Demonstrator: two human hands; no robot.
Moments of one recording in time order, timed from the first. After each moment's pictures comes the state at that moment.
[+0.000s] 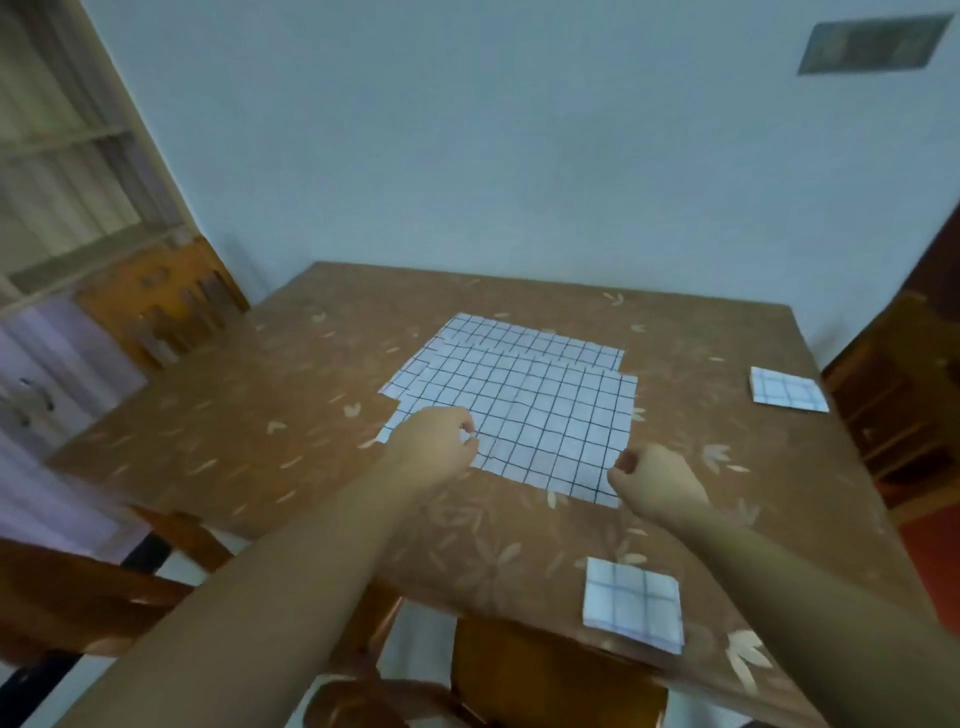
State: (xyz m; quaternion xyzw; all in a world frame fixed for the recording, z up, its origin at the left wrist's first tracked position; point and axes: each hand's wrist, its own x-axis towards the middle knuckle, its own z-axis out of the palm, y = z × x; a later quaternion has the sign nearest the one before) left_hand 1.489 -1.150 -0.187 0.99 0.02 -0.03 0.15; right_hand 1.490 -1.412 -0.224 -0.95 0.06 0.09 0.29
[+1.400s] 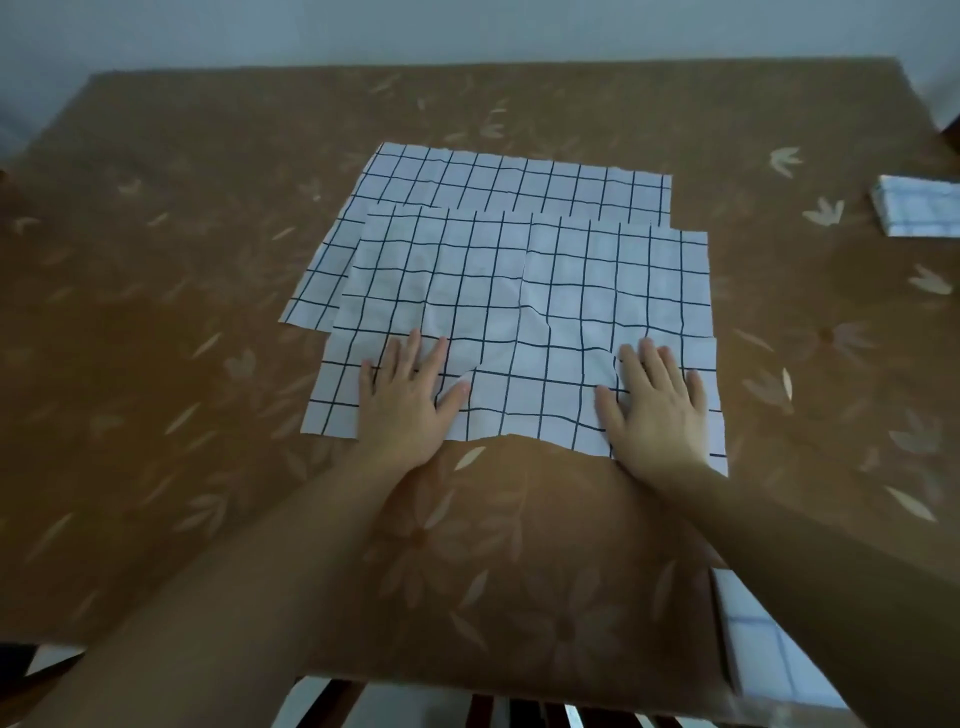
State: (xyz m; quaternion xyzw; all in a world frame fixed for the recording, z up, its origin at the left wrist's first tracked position) left_hand 1.676 -1.068 -0.429 0.99 -0.07 -0.07 0.09; right_hand 1.627 -1.335 -0.431 -0.99 0.08 -0.02 0.15
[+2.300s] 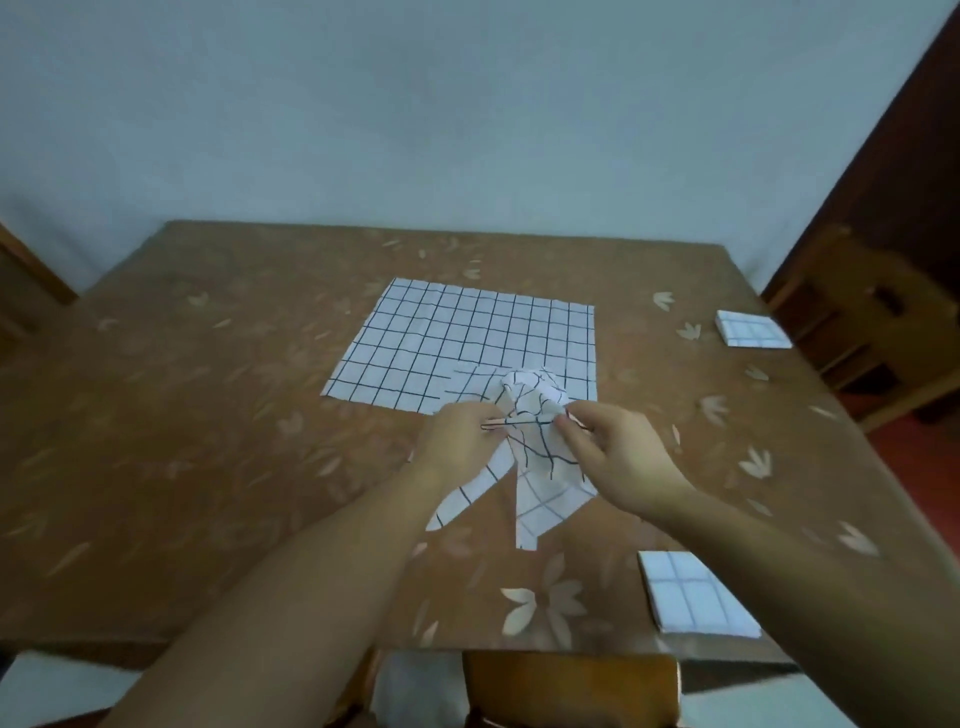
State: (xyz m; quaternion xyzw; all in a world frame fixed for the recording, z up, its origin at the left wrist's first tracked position) left_hand 1.608 -1.100 -0.295 0.93 -0.14 -0.07 0.34; right_hand 1.525 -1.284 -0.234 -0.93 -0.05 -0.08 0.35
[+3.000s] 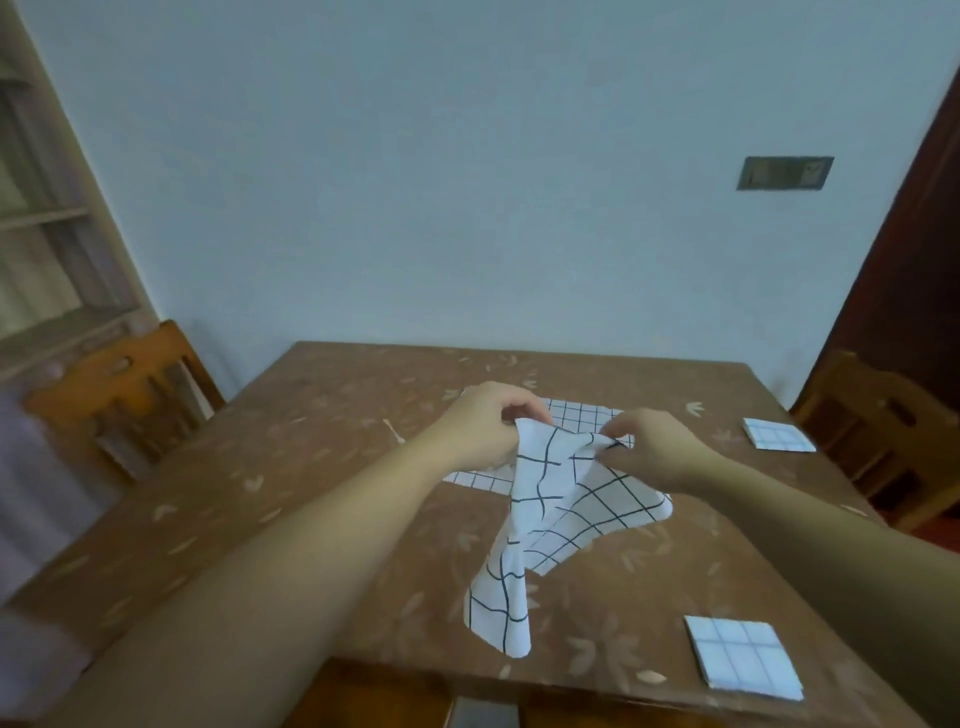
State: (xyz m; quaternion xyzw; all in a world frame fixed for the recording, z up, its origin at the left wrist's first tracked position) left_hand 1.510 -1.015 -0.074 0.88 -0.24 -0.03 0.41; right_hand 1.501 -1.249 -0.104 -0.98 -0.07 -0.02 0.18
